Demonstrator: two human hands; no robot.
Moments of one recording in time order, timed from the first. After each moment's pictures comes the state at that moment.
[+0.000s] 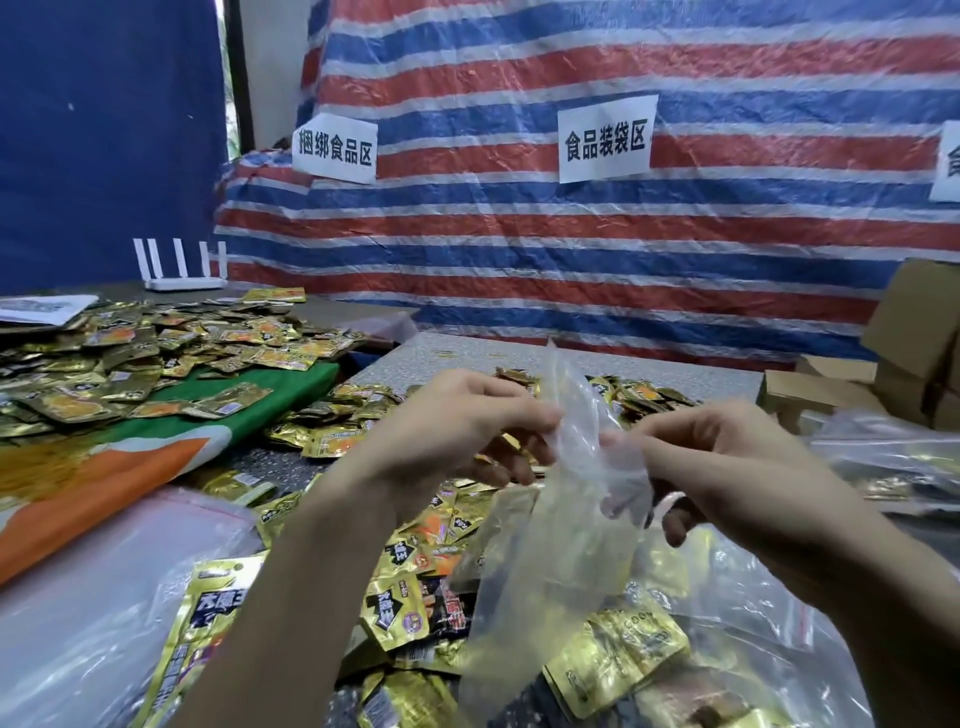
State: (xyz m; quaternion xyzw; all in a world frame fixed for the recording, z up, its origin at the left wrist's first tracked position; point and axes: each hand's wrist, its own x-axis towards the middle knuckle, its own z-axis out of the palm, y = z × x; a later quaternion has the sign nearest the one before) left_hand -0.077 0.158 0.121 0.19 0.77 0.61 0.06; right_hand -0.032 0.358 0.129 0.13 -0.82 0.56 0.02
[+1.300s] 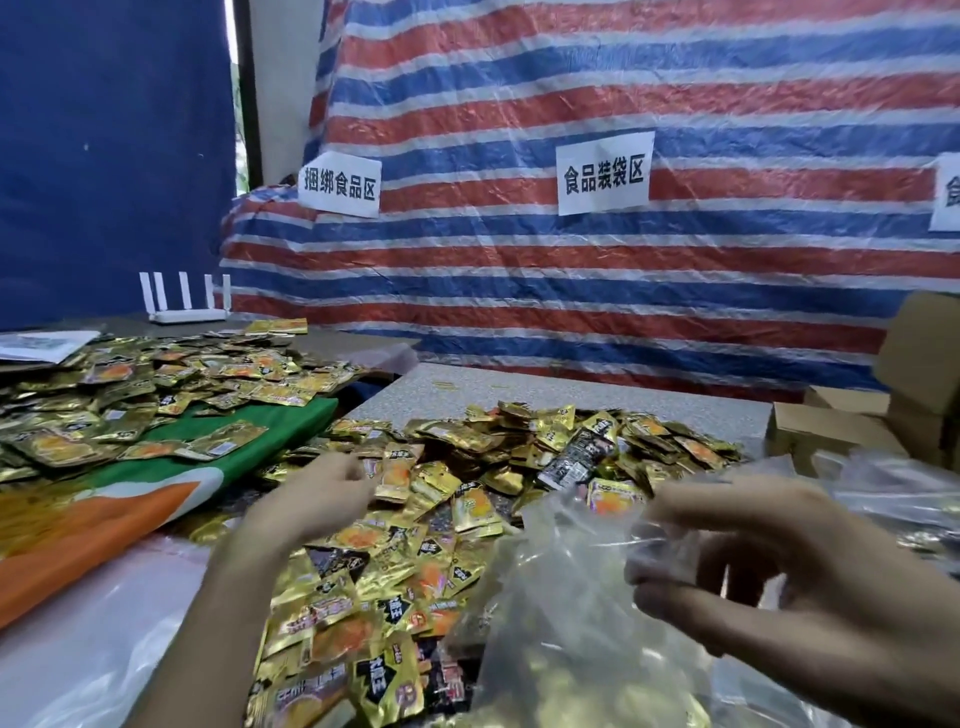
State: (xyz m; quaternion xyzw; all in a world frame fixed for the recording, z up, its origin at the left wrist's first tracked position) left_hand -0.173 0.061 0.055 -0.03 0.93 0.37 0.00; right_hand -0.021 0.380 0.138 0.36 -0.87 0.30 0.12
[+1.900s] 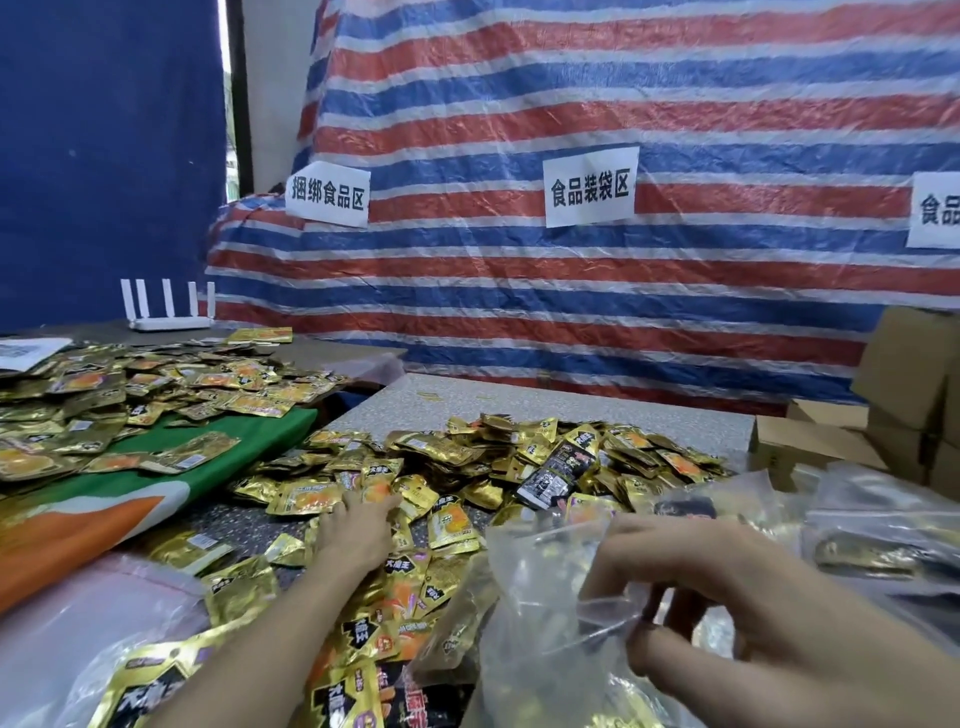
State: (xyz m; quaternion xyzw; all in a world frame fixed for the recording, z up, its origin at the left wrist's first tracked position) left_hand -0.286 0.105 -0.047 -0.07 0.99 0.09 -0.03; right_hand -0.036 0.385 0.117 0.37 -0.88 0.25 0.14
